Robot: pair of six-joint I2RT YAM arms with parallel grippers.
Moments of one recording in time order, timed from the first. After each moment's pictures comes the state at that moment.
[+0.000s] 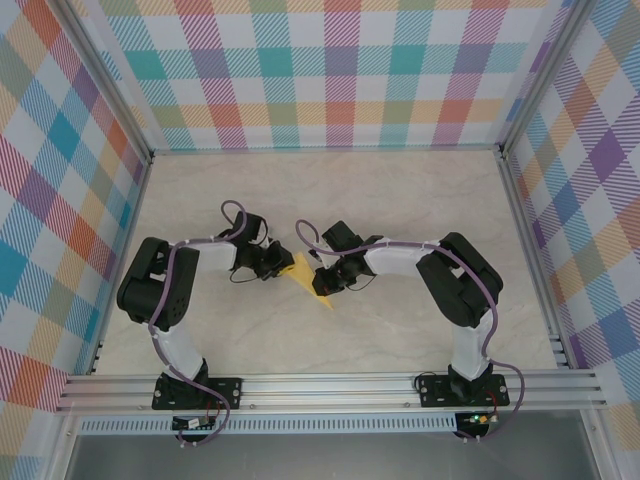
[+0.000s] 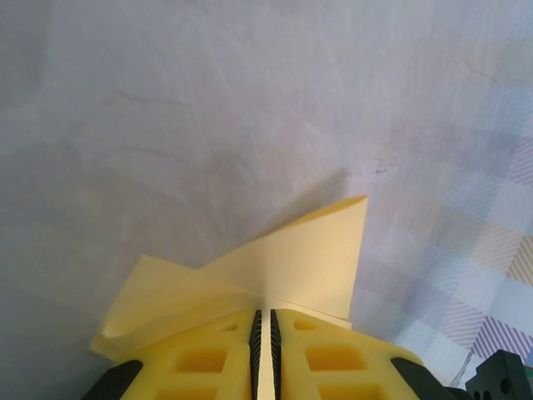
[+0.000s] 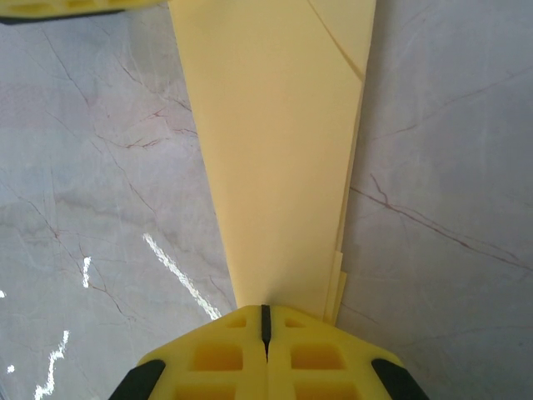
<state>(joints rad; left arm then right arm) -0.29 1.79 0.86 -0.12 0.56 -0.79 0.76 1.93 1.11 -0.35 -0.45 0.31</state>
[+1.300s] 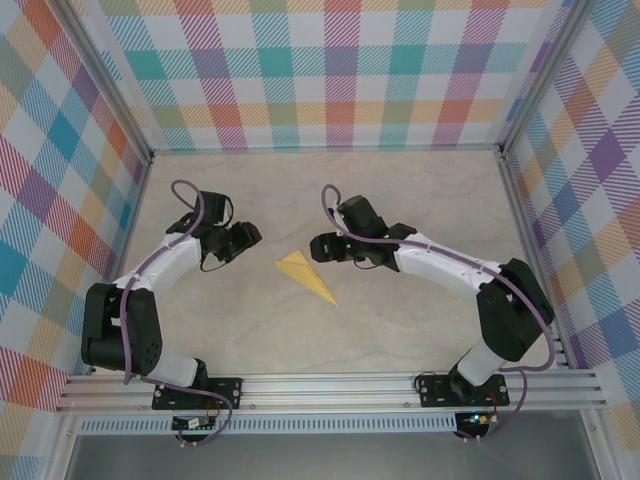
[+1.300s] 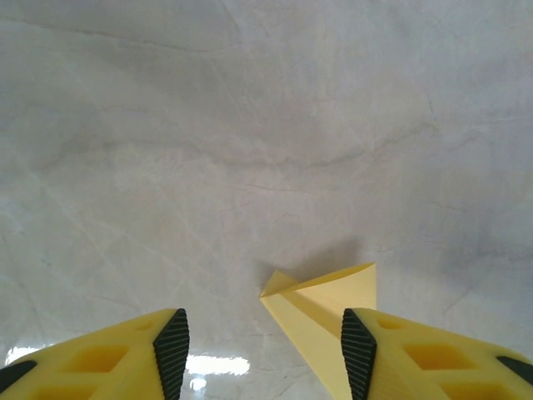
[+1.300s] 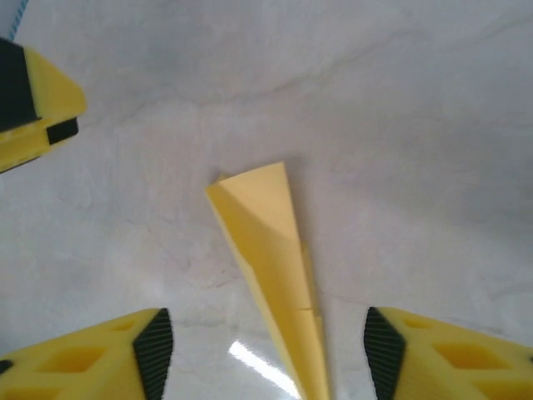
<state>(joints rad) -0.18 1.46 0.96 -0.52 0.24 -0.69 0.73 1.58 1.11 -0.33 -0.16 0.50</state>
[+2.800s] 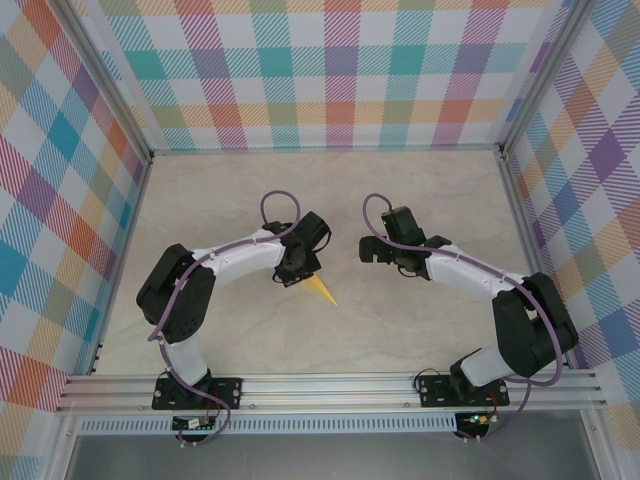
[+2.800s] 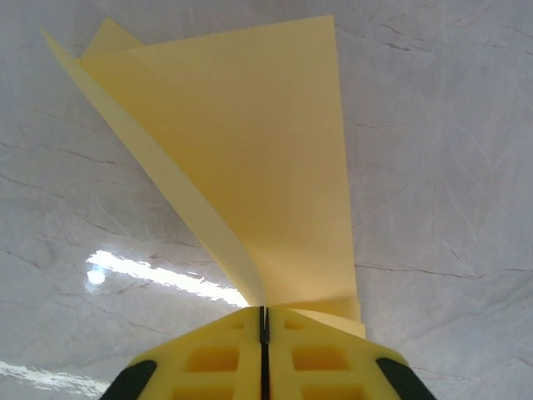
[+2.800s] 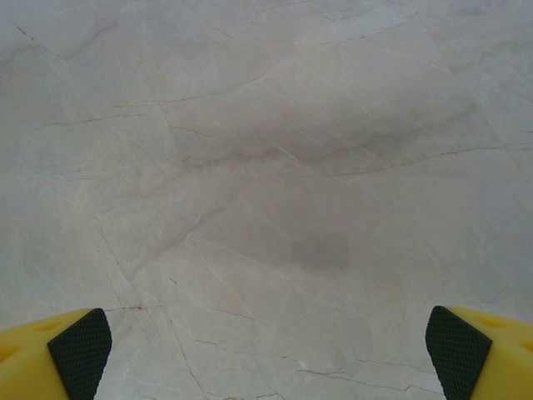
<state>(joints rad) -0.73 1.79 1.22 -0.76 -0.10 -1.13 0.52 1.47 0.86 -0.31 0.11 0.41</state>
